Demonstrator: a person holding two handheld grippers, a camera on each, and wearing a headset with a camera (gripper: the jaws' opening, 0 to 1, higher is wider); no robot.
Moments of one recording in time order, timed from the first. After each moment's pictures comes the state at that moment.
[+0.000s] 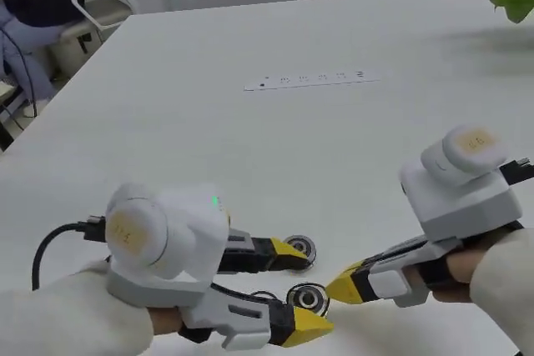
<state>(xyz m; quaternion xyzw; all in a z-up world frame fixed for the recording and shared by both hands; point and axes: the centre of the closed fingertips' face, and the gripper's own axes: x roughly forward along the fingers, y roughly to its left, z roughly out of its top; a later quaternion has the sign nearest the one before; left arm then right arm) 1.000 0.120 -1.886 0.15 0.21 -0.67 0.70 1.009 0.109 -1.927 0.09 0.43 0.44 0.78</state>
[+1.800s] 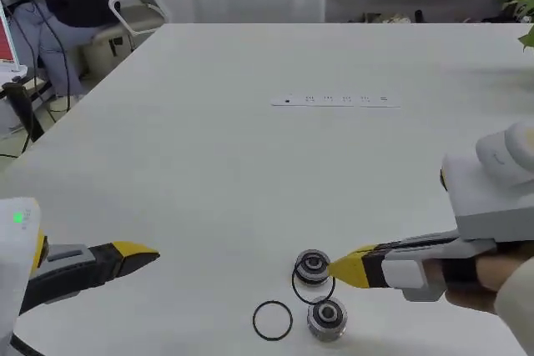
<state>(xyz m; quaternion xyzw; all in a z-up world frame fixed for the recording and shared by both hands) 0.977 0.243 -1.867 0.12 0.27 -0.56 0.78 1.016 0.128 -1.879 0.10 0.37 0.43 0.82</state>
